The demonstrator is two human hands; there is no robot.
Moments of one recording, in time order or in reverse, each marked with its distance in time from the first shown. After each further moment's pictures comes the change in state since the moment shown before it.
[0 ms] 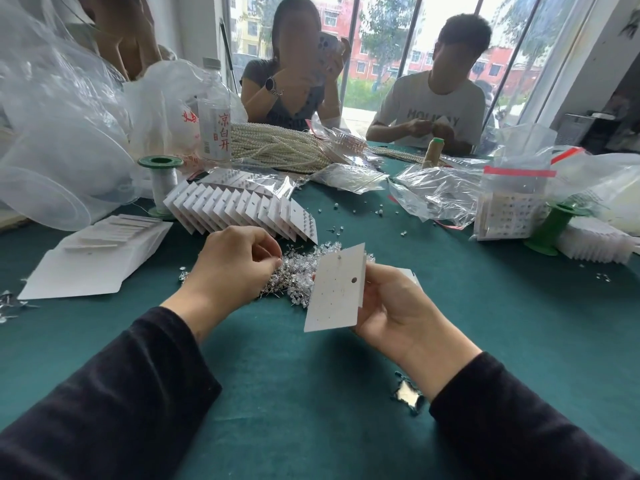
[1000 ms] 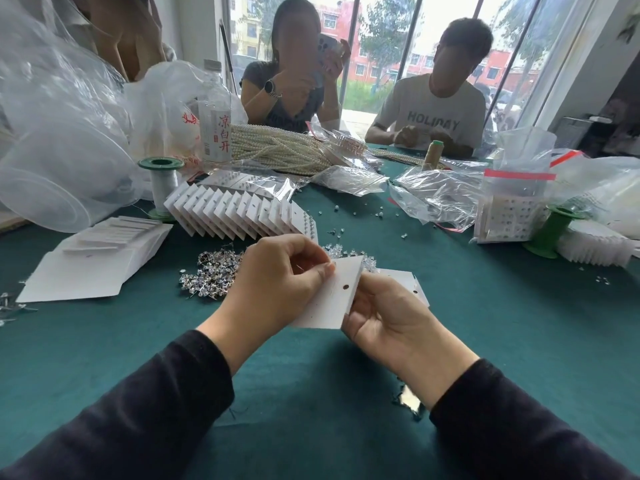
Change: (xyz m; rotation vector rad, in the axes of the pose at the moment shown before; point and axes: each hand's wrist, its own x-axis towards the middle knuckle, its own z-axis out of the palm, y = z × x) left_hand -0.018 0.040 0.016 -0.322 -0.013 0.031; right_hand -0.005 0.005 0.007 0.114 -0.039 0.043
